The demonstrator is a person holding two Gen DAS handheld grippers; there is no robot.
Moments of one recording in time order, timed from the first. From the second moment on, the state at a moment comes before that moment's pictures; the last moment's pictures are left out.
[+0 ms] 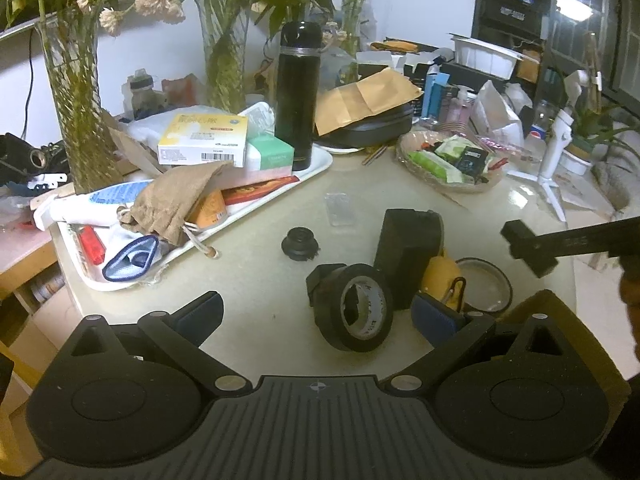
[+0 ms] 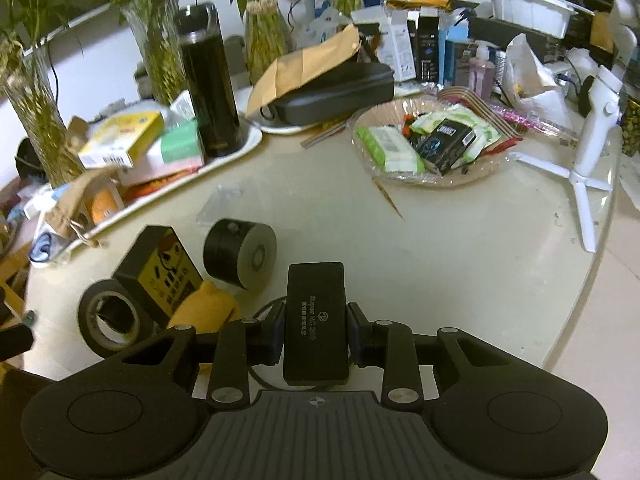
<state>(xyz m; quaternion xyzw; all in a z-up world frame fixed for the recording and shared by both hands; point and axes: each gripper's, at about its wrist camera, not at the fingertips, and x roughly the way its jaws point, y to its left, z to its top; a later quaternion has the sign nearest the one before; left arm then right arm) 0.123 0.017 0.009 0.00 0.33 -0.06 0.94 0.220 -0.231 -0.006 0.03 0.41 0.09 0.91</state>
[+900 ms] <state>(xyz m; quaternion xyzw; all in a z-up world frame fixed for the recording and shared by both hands) 0.127 0.000 0.020 0.05 0.33 -0.05 0.94 0.191 -0.216 -0.016 0.04 0.44 0.14 0.89</state>
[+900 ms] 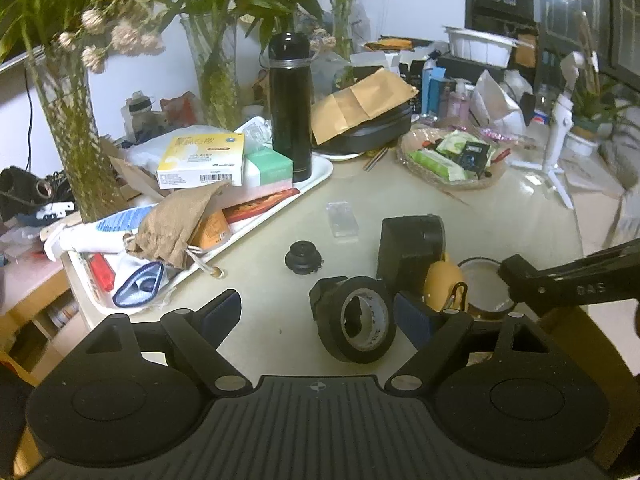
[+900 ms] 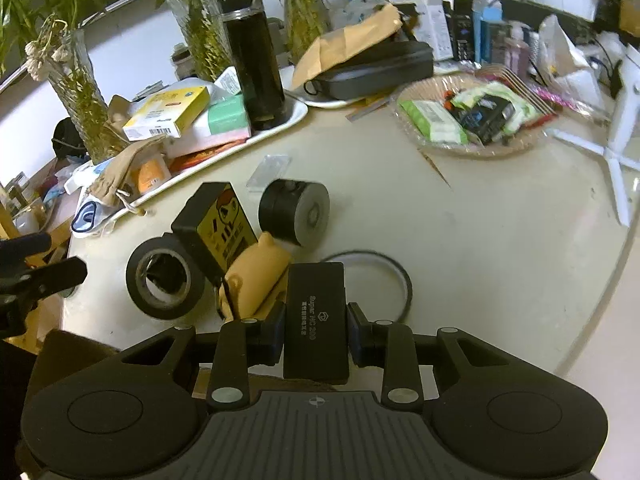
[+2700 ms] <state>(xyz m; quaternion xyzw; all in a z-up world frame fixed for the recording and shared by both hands) 0.125 -0.012 0.043 0.04 0.38 -0.11 0.92 0.135 -0.245 0.020 0.12 0.36 0.15 0.91</state>
